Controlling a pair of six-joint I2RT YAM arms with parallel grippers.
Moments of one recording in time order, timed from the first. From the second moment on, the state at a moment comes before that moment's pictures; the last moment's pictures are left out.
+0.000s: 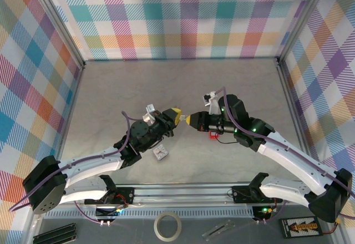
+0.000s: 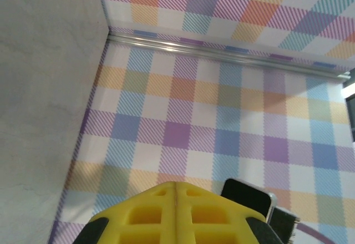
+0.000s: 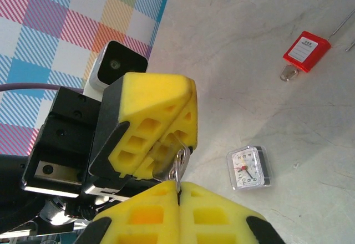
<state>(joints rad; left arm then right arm) -0.90 1.13 0.53 0.62 -0.14 -1.72 0.78 1.05 0.96 -0.39 -0.34 0.83</state>
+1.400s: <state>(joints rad) -0.89 1.25 0.61 0.82 0.00 -1.49 0.64 0.99 0.77 -0.04 -0.65 0.99</state>
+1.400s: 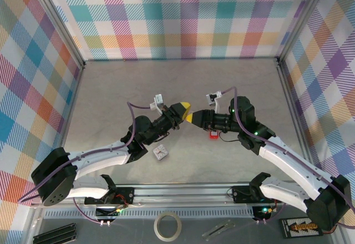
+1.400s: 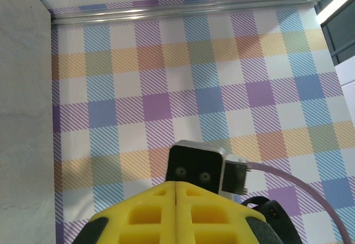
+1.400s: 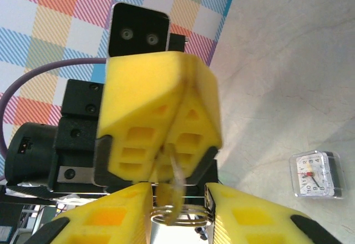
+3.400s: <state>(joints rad) -0.92 1.31 0.61 0.87 0.02 -1.47 0.57 0.95 0.71 0.03 -0.70 1.05</state>
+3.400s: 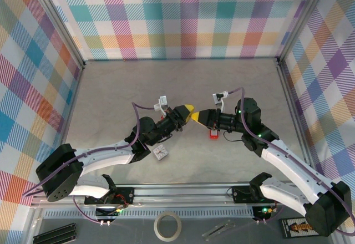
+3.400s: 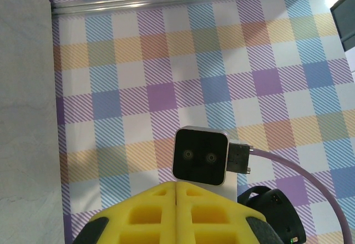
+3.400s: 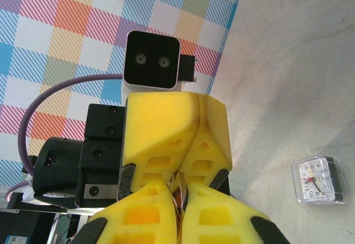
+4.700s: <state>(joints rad) -0.99 2.19 1.75 -0.74 0.03 -0.79 0.46 0.74 0.87 -0.99 0.18 0.70</state>
